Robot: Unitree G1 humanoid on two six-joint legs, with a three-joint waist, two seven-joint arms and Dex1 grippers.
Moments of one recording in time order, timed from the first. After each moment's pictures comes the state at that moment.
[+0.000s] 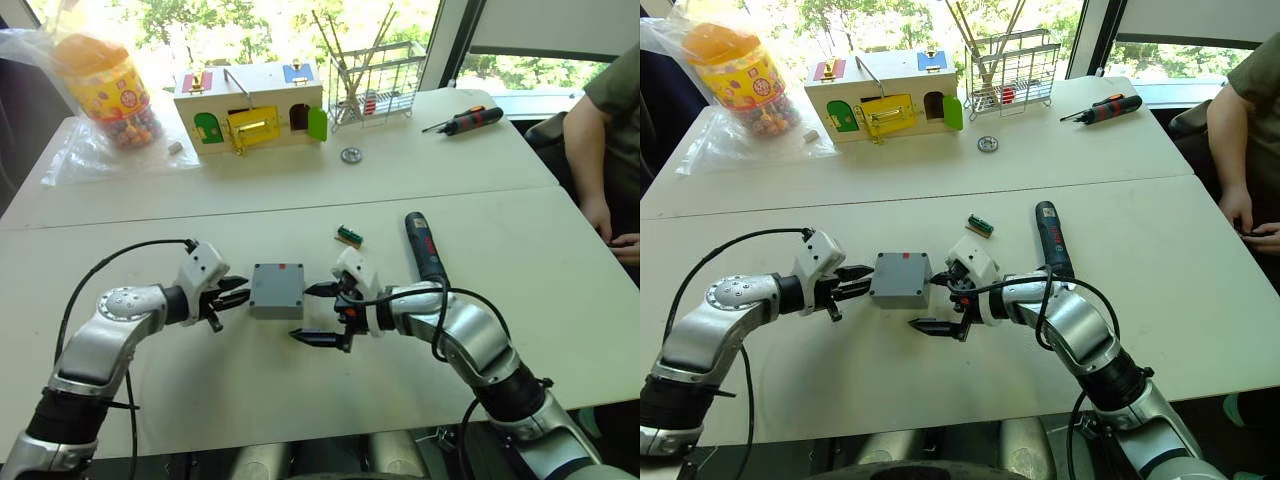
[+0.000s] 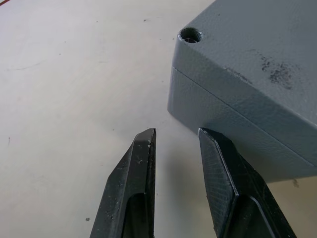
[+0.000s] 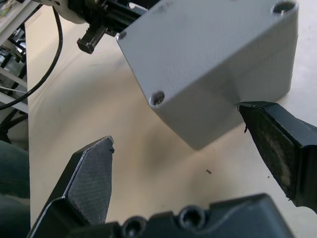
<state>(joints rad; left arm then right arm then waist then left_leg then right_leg) -0.17 0.72 -0.01 -0.22 -0.33 0.60 -0.87 -0.41 -0.43 0.40 -0.37 0.35 0.85 0.77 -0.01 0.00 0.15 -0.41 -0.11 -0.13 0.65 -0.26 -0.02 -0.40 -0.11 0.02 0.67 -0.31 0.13</state>
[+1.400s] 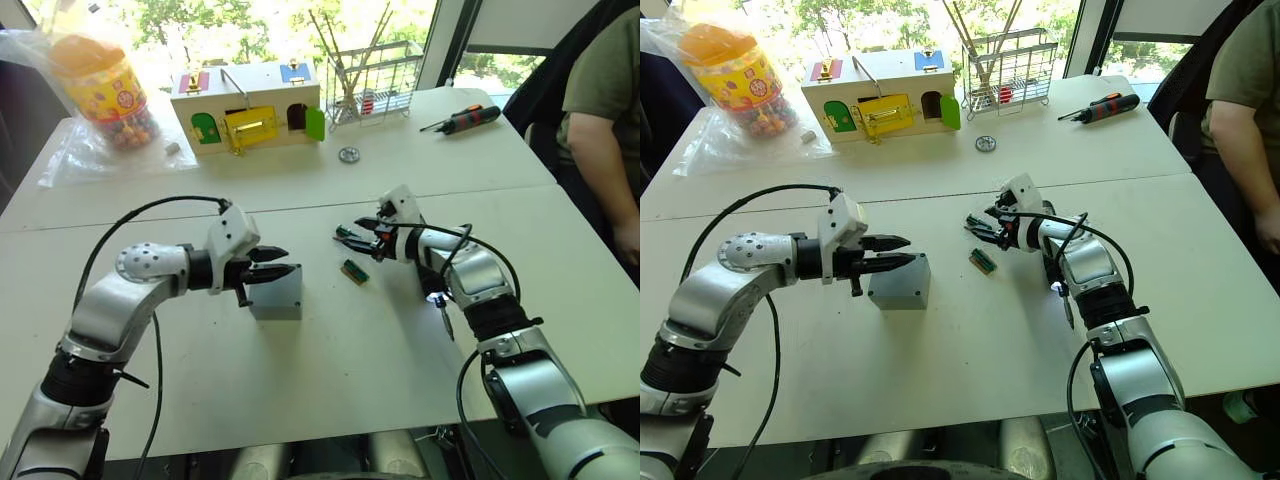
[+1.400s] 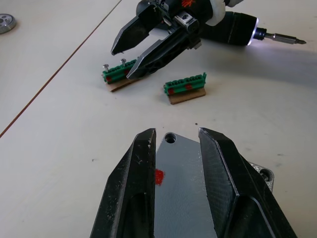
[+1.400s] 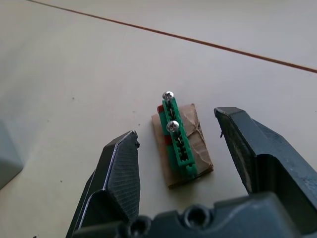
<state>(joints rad) -0.40 0.71 -0.08 -0.32 -0.43 0.64 -0.93 -0.71 -0.39 0.18 0.40 0.14 0.40 0.76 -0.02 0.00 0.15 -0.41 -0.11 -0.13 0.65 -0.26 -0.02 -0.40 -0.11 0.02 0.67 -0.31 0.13</state>
